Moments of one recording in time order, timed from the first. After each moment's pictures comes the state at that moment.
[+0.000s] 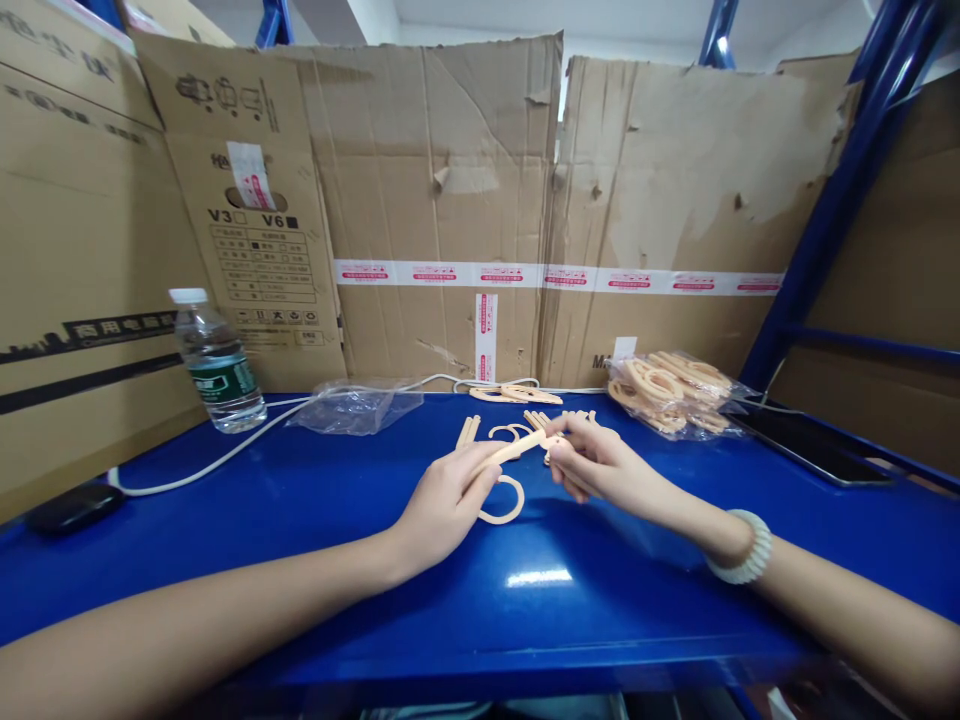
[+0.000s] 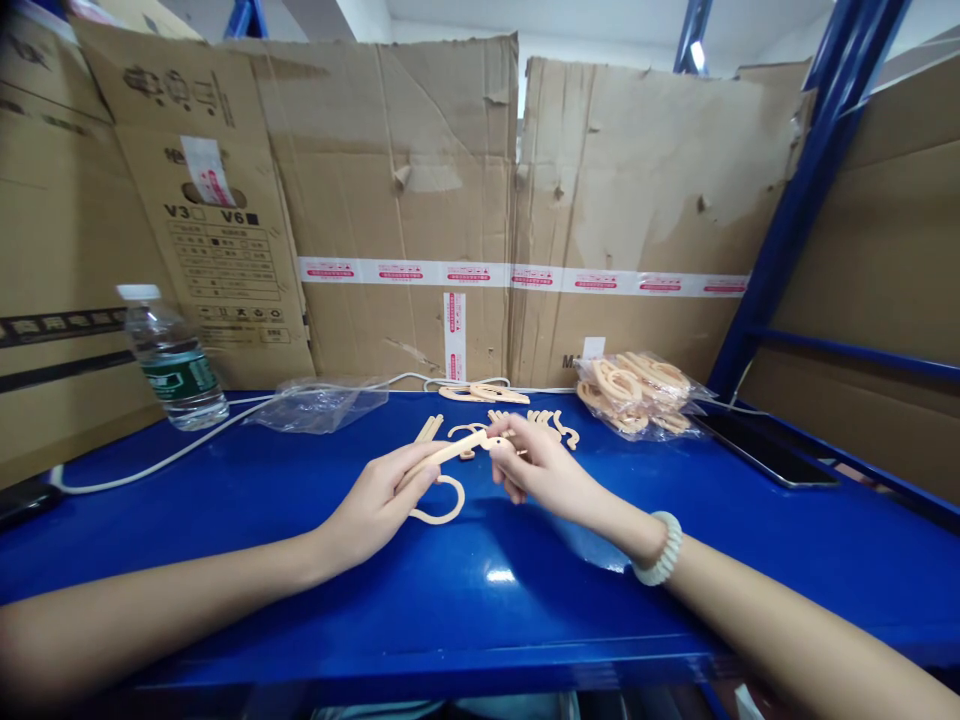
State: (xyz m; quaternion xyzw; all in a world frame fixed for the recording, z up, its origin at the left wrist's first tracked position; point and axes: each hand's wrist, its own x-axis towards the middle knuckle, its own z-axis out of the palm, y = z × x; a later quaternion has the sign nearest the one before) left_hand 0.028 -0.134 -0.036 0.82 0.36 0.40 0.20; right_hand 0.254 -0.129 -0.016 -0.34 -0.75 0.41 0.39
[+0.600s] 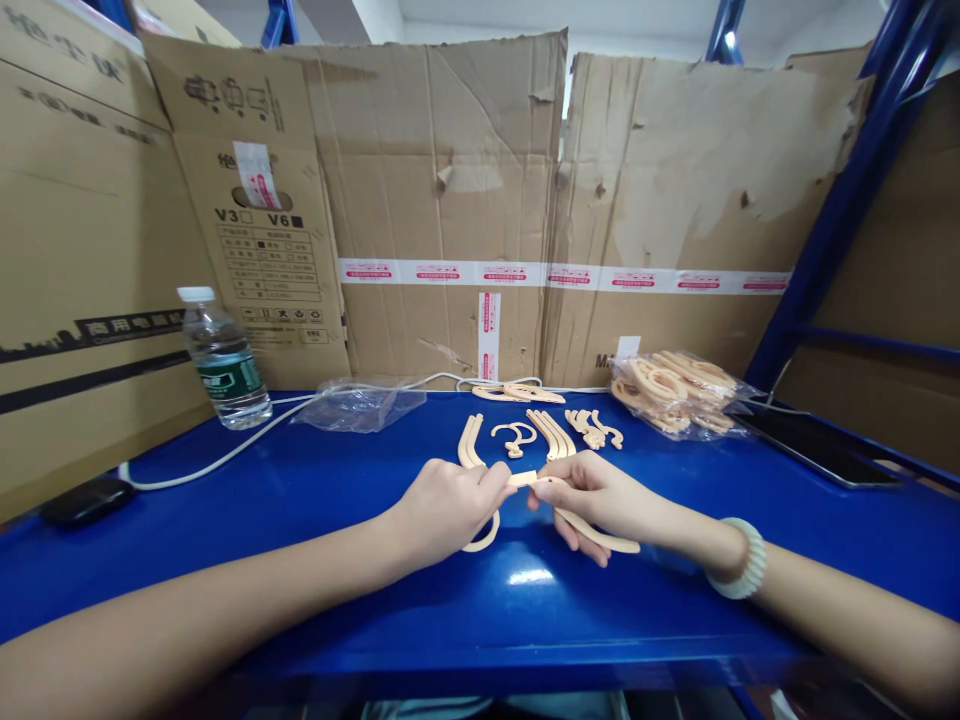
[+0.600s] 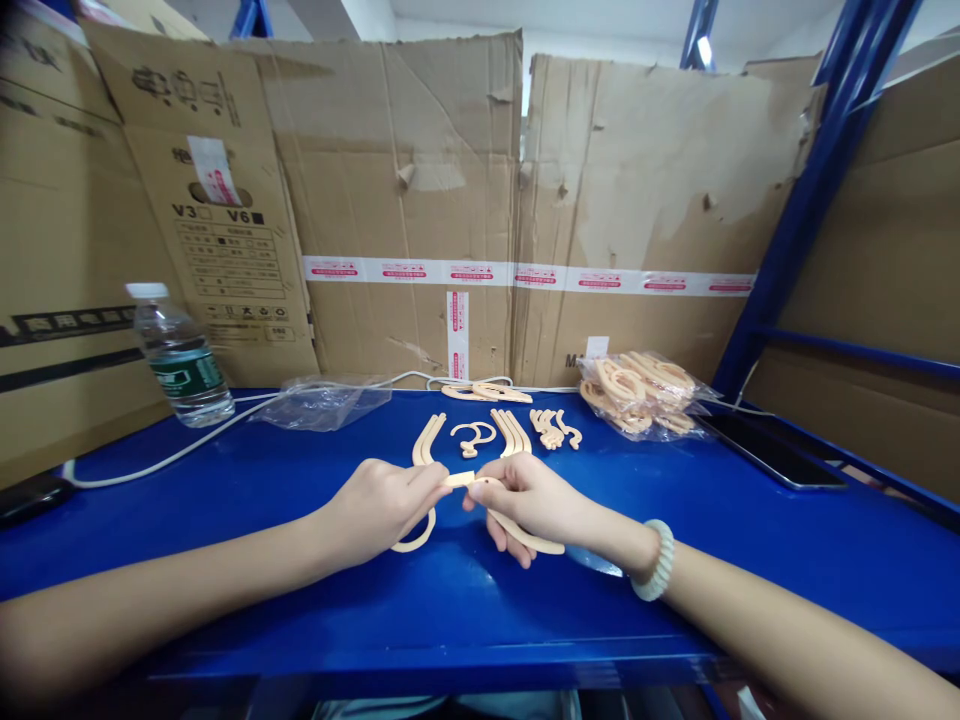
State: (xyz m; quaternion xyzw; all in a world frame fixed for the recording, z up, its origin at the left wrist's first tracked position) left_hand 0.021 -0.129 -0.039 0.90 0.27 0.21 -0.28; right_hand 0.243 -0.141 -0.021 -0.34 -0.73 0.54 0.24
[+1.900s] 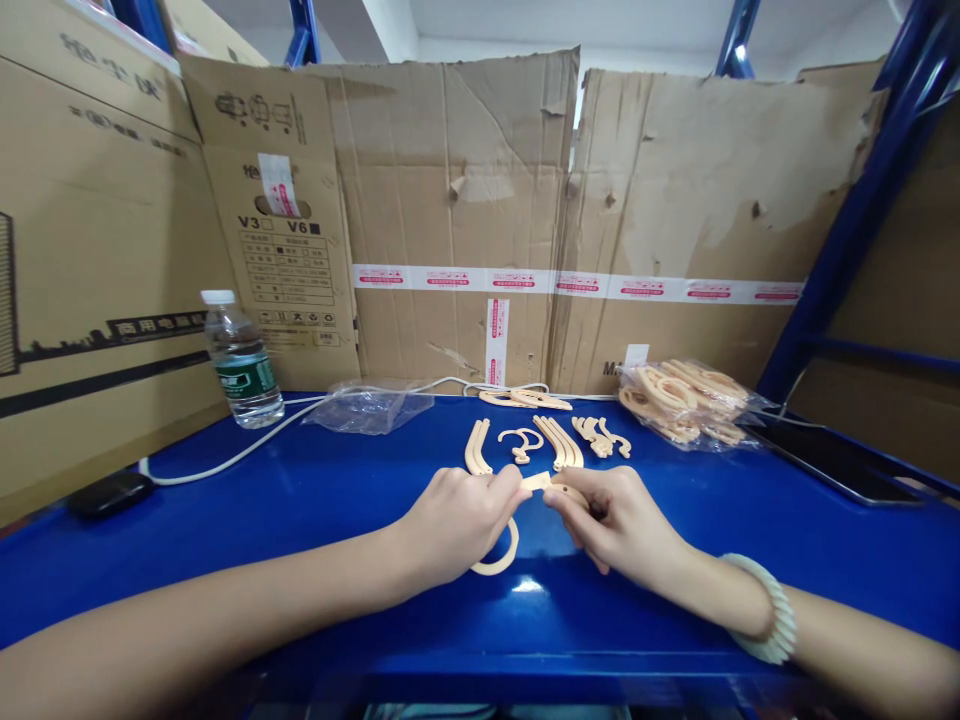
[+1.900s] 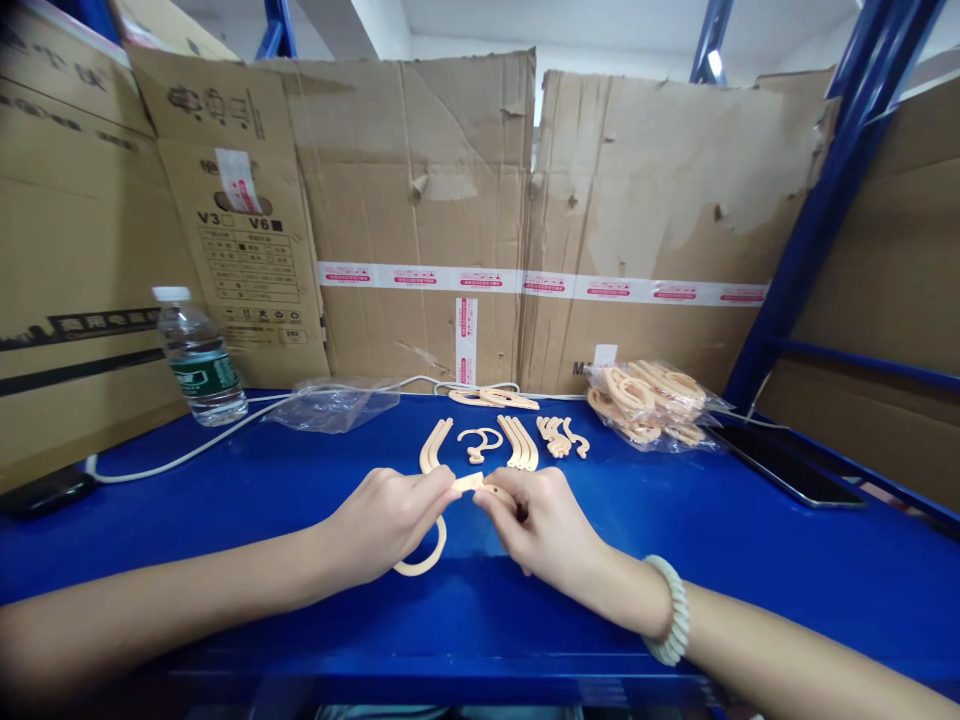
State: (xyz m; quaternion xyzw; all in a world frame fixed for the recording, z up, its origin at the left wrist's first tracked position) left_hand 0.029 -0.148 -0.030 0.89 0.34 0.22 -0.21; right_hand 0.236 -0.163 -0.023 -0.39 -0.82 0.22 0.36
